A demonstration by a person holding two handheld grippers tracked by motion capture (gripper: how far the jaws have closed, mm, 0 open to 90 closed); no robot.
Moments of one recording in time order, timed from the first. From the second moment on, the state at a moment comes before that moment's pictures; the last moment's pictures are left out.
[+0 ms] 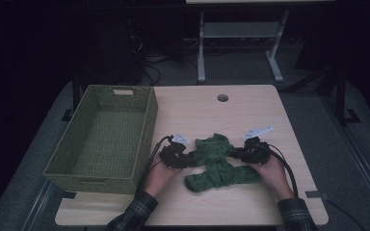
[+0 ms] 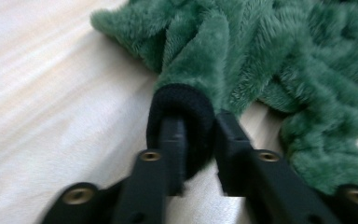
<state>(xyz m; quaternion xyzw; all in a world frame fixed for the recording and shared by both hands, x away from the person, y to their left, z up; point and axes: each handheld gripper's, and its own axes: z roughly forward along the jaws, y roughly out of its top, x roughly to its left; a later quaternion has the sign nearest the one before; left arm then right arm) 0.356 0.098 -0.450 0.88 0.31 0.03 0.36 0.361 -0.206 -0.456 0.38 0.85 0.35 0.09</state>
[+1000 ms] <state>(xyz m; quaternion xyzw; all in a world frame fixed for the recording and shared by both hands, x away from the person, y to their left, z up) 0.436 0.081 -0.437 0.85 0.36 0.03 0.38 0.428 -0.174 -0.426 0.38 0.84 0.38 0.07</state>
